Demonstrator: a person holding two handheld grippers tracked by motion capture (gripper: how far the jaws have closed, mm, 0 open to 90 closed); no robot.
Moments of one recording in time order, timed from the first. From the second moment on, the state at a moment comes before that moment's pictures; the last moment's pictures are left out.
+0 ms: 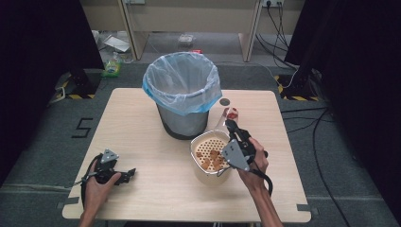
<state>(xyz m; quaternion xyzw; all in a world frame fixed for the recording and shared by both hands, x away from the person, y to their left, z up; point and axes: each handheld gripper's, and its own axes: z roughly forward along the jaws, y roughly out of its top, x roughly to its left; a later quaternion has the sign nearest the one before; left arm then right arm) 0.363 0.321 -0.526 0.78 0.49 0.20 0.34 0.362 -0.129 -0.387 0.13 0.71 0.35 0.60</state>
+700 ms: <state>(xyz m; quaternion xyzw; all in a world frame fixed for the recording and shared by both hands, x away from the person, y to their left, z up) 0.363 0.321 -0.526 0.78 0.49 0.20 0.34 0.412 -0.168 -0.366 0.31 0.71 0.47 0.43</state>
